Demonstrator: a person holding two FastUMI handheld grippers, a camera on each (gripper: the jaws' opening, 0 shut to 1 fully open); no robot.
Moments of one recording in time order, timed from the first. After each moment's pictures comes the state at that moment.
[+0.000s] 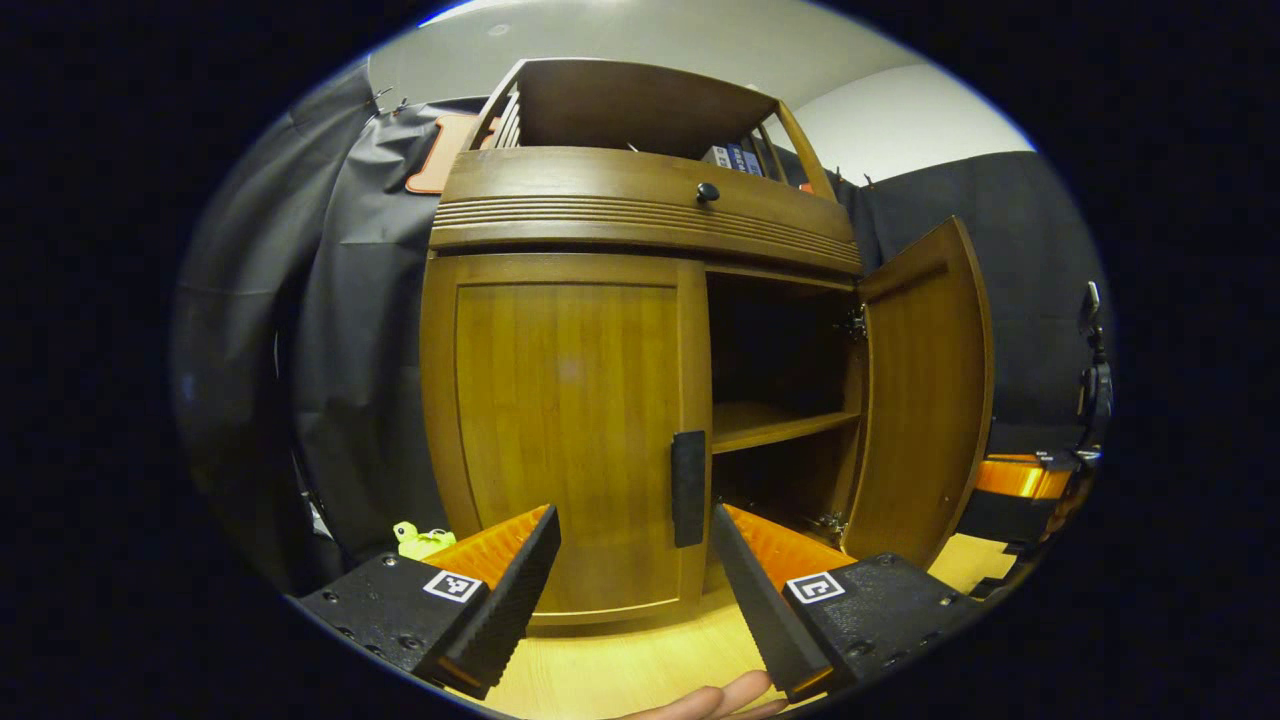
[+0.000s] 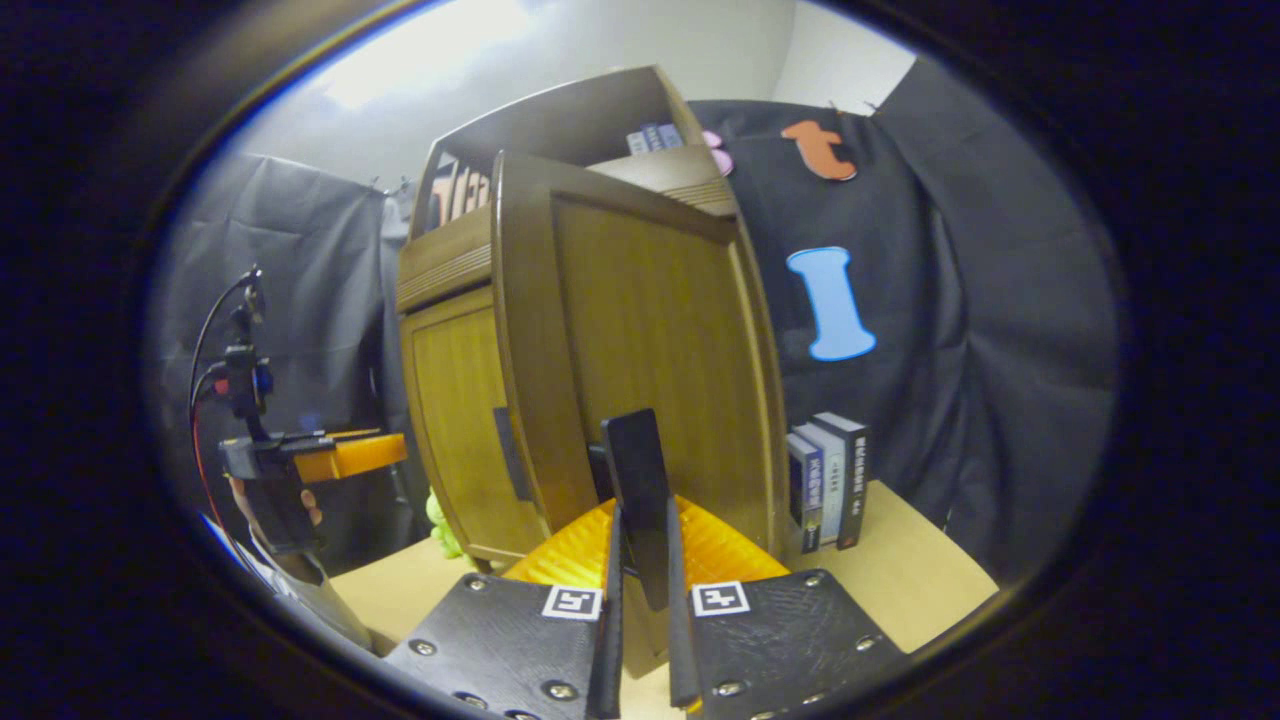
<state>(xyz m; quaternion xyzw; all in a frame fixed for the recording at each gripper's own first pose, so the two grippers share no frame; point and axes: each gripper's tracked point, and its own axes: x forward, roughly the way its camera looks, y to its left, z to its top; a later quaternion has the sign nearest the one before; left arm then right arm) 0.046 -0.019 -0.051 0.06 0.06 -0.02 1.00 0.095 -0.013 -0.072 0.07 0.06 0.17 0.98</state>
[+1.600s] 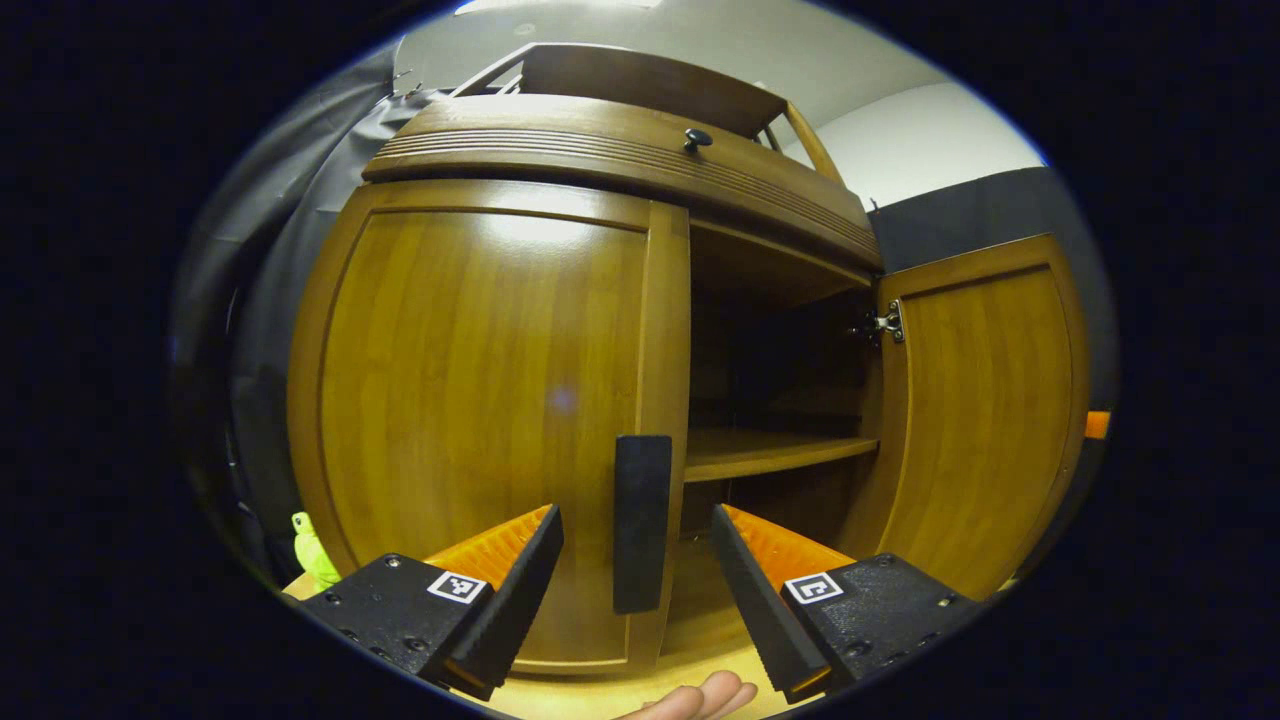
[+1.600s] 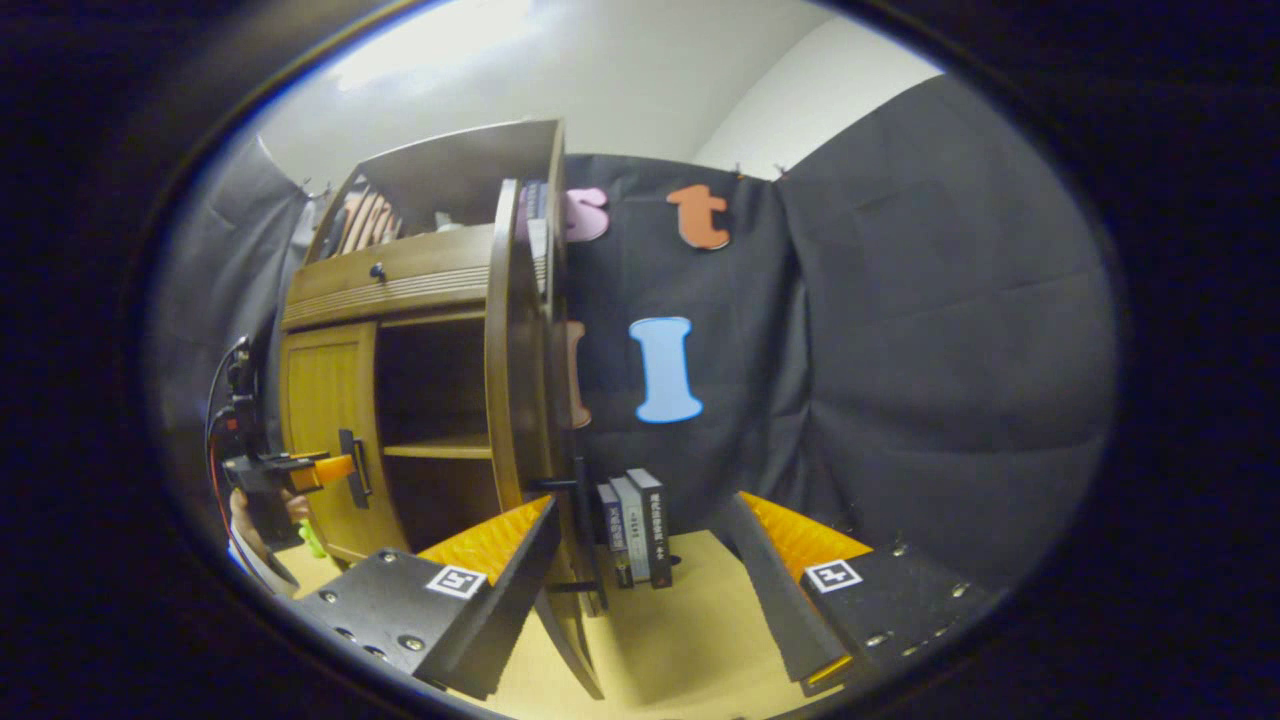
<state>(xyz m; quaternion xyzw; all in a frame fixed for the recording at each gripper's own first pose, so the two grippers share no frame) 0.165 -0.054 -0.098 0.02 -0.01 -0.03 1.00 0.061 -0.202 -0.026 0.04 -0.02 0.00 1.00</state>
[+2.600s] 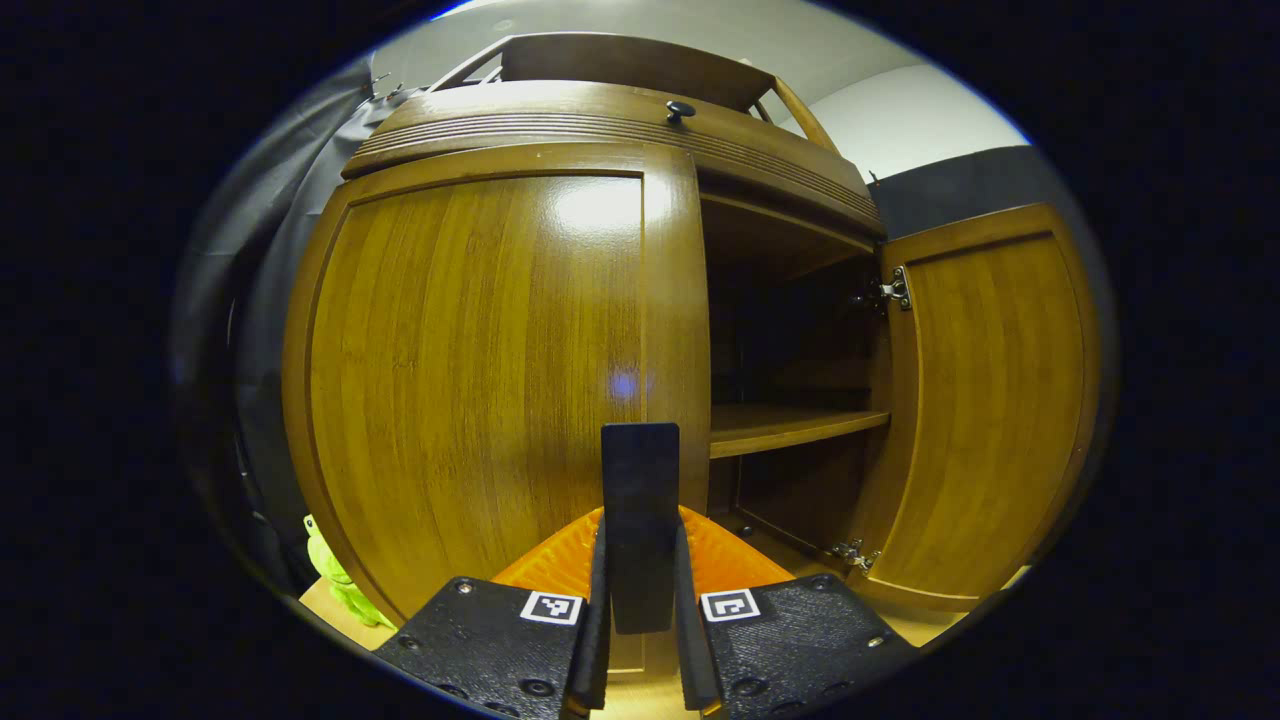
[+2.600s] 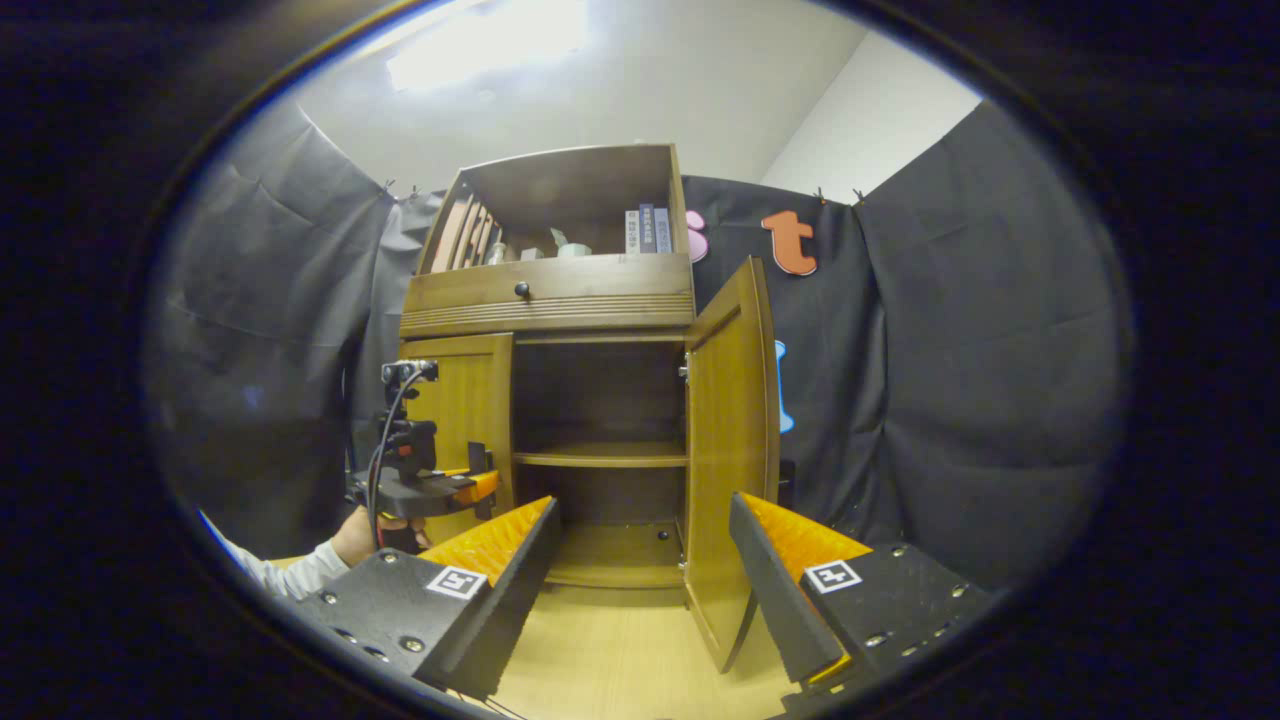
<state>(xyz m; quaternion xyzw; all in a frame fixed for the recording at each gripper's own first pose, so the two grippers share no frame) 0.151 -0.052 -0.114 0.04 0.04 -0.02 1.00 -0.031 -0.073 -0.022 -0.01 -0.02 0.10 0.99</state>
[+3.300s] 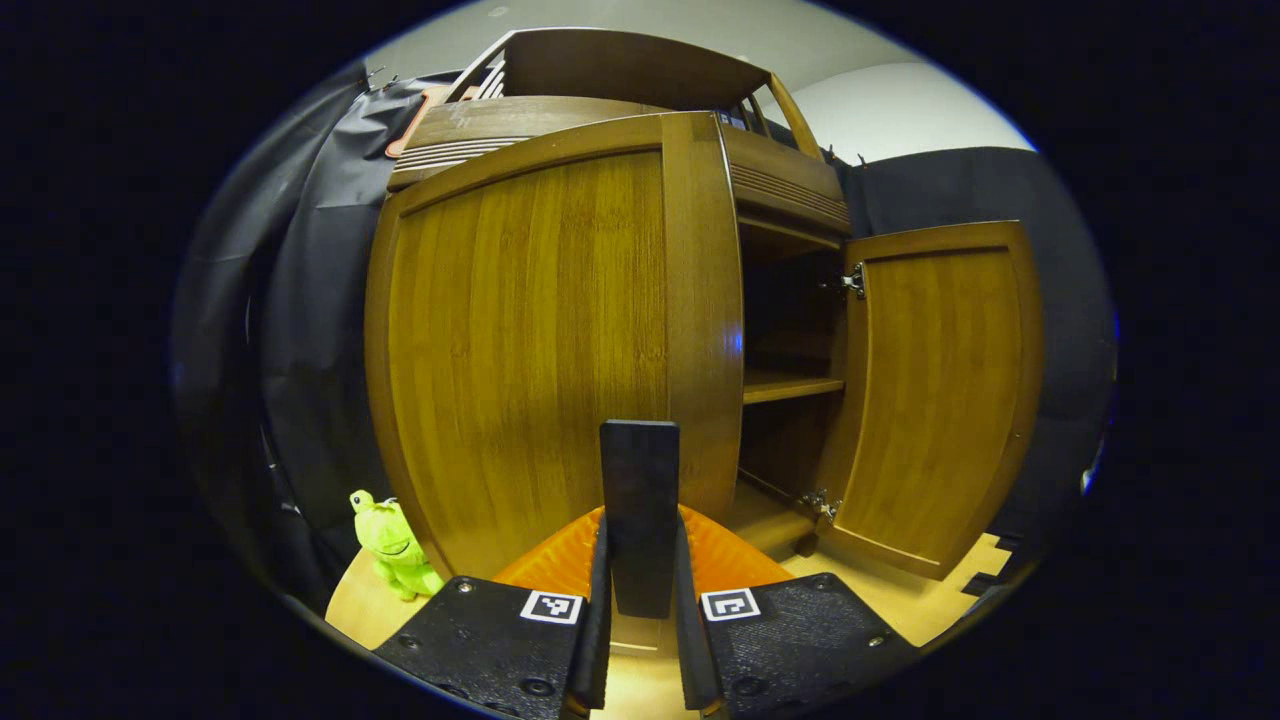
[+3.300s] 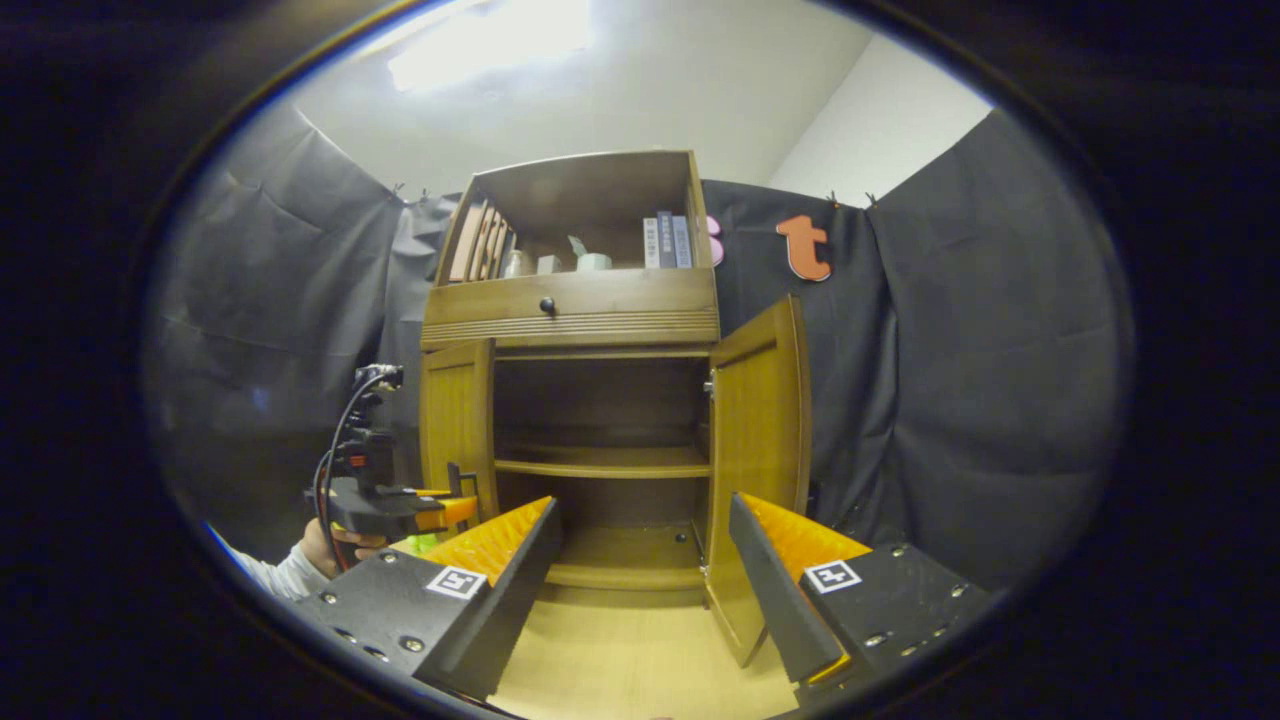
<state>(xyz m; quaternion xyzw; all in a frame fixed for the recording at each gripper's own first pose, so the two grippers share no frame) 0.061 -0.035 -0.097 0.04 0.10 -0.04 0.99 -0.050 -0.039 0.014 0.00 -0.01 0.12 0.99</state>
